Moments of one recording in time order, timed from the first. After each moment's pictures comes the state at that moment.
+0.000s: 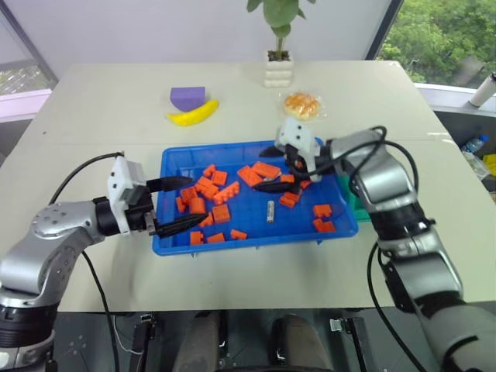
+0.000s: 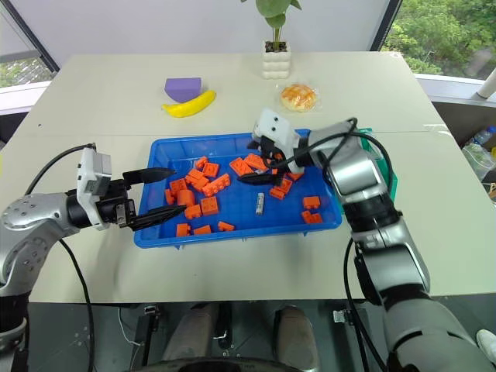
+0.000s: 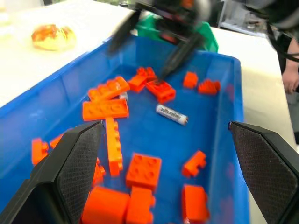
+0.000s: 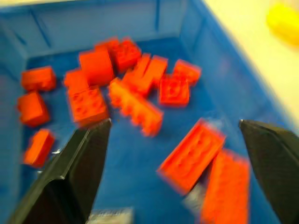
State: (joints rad) left arm -0.22 0.75 0.17 -0.33 -0.66 0.50 -1.01; right arm -0.80 -0.49 0.18 -0.06 0.06 0.77 1.15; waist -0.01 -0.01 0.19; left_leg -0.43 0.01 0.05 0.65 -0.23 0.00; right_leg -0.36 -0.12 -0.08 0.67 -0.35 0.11
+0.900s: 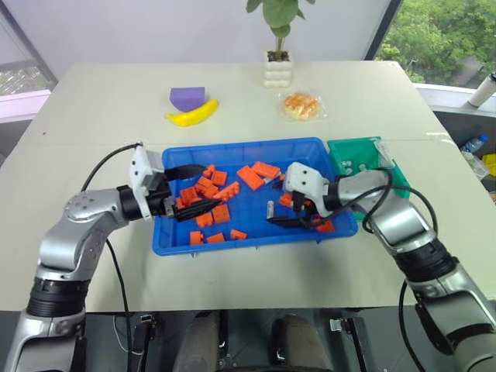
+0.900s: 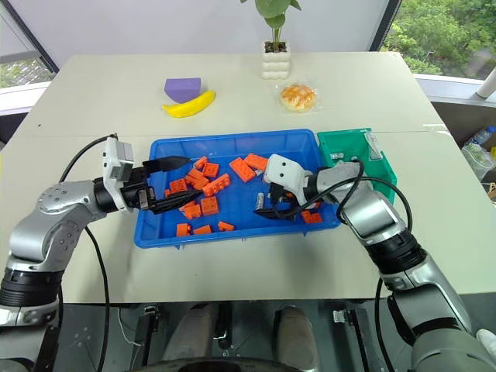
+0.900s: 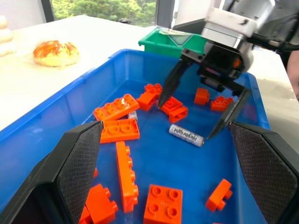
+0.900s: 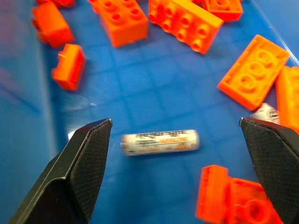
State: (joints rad) left arm -0.30 0.66 0.10 -0.21 -0.59 0.43 -1.02; right arm -0.67 -0.62 0.36 0.00 0.08 0.47 1.06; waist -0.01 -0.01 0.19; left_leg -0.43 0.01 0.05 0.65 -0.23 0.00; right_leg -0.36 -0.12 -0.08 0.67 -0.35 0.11
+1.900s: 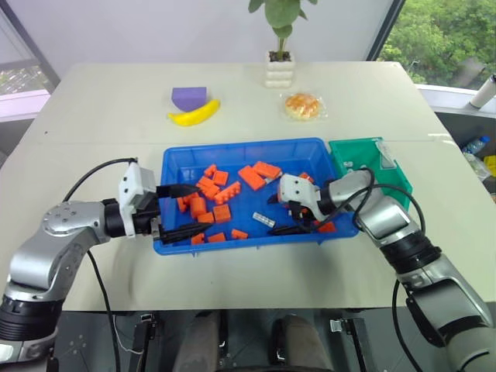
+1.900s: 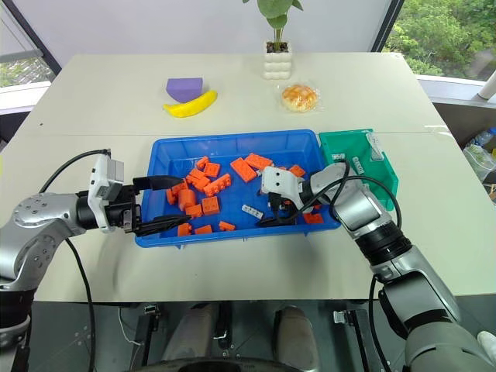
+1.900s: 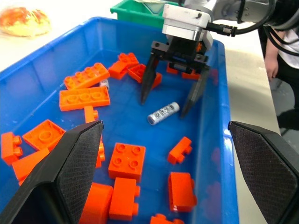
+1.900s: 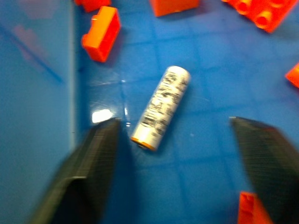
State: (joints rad) left arm -0.20 0.80 0.13 -0.33 -0.64 0.50 -1.10; right arm -0.68 -0.60 0.41 0.10 0.03 0.38 1.22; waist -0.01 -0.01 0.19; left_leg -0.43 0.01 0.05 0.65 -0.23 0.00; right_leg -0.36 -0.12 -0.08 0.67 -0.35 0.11
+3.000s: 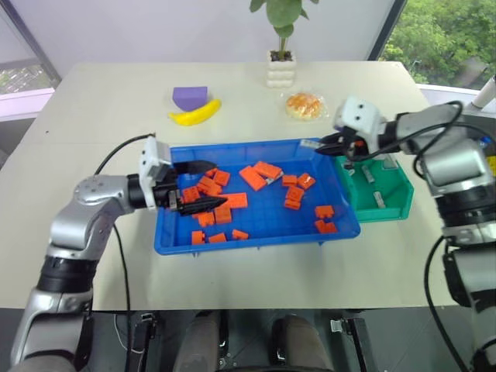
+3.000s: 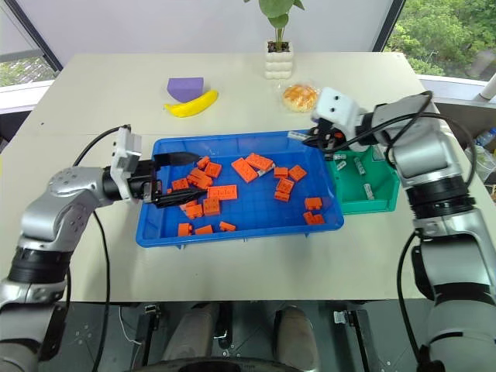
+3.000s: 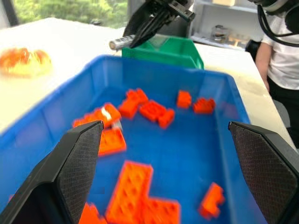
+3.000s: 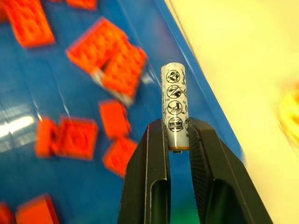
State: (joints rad) left arm -0.54 0.63 0.00 0.02 -0.55 0.37 -1.19; right arm -0.91 -0.86 0.19 0.28 0.01 0.40 1.18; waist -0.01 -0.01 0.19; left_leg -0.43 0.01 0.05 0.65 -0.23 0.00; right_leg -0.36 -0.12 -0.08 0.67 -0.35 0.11
